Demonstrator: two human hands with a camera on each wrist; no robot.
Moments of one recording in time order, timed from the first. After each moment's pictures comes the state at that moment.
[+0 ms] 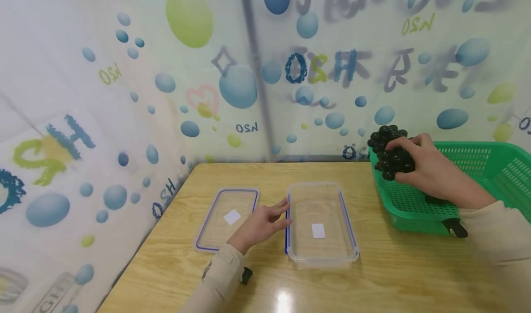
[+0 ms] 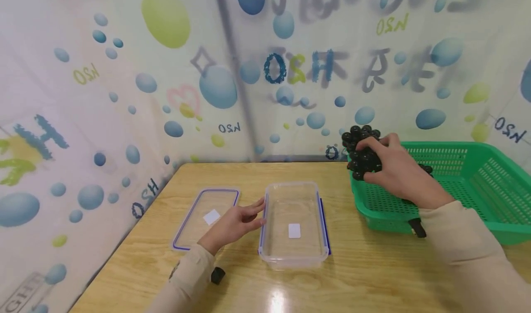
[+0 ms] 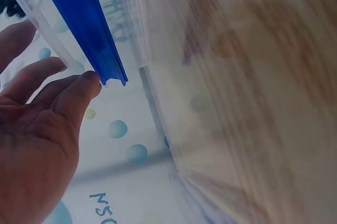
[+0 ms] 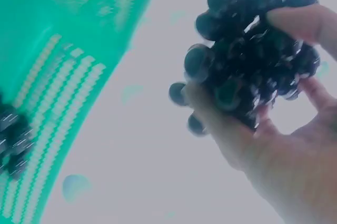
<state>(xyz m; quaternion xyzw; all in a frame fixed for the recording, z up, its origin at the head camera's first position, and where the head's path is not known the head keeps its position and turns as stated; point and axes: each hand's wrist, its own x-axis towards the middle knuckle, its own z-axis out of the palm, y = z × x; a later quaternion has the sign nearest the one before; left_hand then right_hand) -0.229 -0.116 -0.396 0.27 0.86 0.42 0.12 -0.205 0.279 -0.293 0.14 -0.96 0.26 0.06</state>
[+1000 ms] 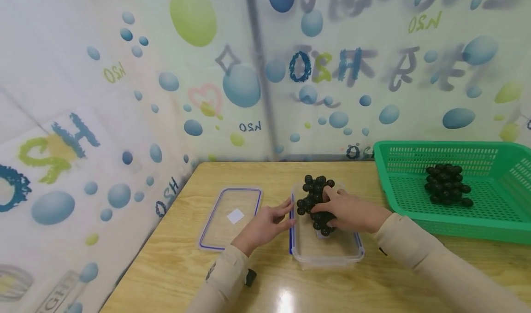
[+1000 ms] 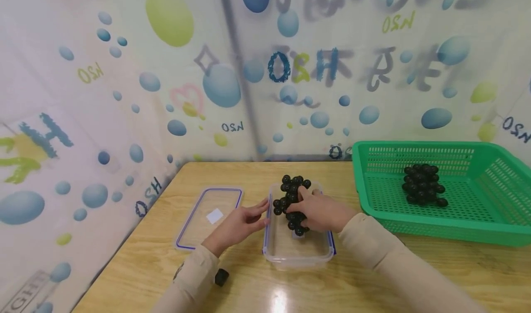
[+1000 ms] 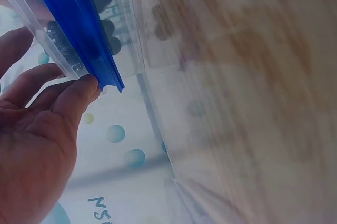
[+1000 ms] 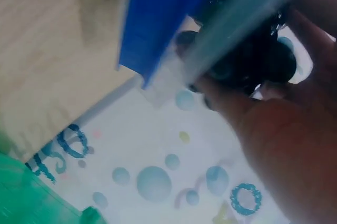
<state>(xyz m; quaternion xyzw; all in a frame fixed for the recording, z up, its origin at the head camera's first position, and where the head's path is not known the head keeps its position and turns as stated) -0.226 -0.113 -0.400 0.26 0.86 0.42 0.11 -0.218 0.144 -0.357 0.34 -0.93 0.10 -0.05</state>
